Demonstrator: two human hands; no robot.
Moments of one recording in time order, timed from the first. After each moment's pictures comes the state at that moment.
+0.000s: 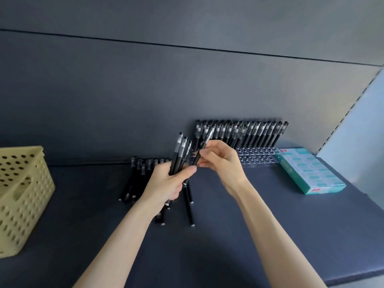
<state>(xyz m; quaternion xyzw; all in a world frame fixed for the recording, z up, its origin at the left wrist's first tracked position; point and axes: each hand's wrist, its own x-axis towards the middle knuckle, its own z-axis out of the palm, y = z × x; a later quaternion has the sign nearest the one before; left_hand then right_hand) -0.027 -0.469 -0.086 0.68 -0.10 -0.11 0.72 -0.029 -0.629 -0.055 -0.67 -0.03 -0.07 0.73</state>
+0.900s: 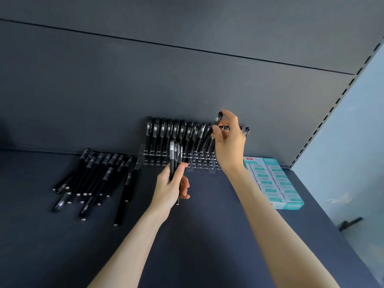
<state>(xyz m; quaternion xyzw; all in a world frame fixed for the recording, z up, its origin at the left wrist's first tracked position) -0.039 -0.643 -0.114 0.63 -0.01 -0.01 0.77 0.021 -0.788 -0.048 -0.80 -0.08 -0.35 0.48</state>
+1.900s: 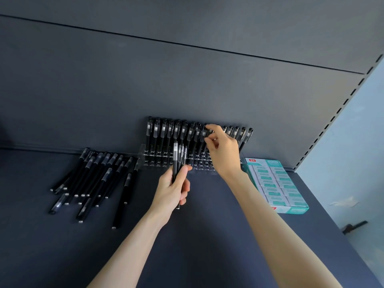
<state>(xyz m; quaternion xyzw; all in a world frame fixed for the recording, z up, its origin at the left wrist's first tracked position) -0.038 -0.643 -0.121 0.62 -0.03 -0.03 0.79 0.028 -0.789 -0.066 -0.89 -0.11 -0.30 0.34</state>
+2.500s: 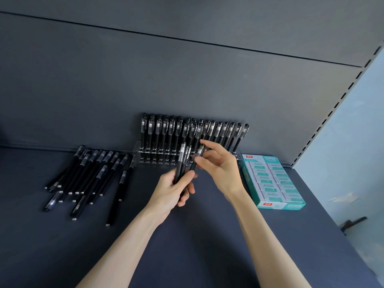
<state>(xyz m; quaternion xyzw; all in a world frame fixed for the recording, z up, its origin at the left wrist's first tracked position) -0.040 -0.648 -0.123 0.63 -0.06 -0.09 0.76 -0.025 -0.794 -0.078 -0.75 -0.11 -0.10 0.64</state>
